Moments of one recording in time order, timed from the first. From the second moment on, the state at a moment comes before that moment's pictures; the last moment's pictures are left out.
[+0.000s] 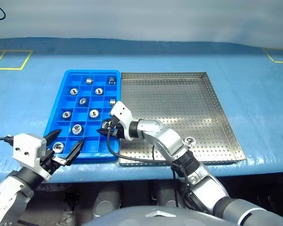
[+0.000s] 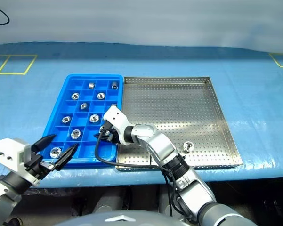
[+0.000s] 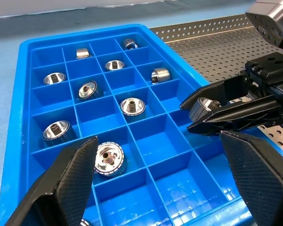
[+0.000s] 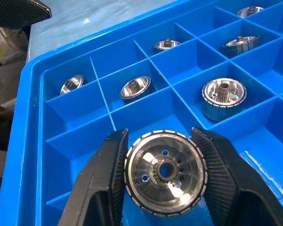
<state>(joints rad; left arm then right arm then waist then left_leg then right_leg) 0.61 0.49 0.53 -0.91 -0.64 0.62 -0.44 -0.51 -0.02 0.50 0.03 0.22 0.64 0.62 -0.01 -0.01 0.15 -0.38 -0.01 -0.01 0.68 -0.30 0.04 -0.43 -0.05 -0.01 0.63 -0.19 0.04</state>
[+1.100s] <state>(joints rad) 0.09 0.51 -0.03 -0.68 -0.55 0.65 -0.47 -0.11 -0.86 0.09 -0.64 0.30 0.92 0.80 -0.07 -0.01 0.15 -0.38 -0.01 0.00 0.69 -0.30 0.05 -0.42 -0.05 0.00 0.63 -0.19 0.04</state>
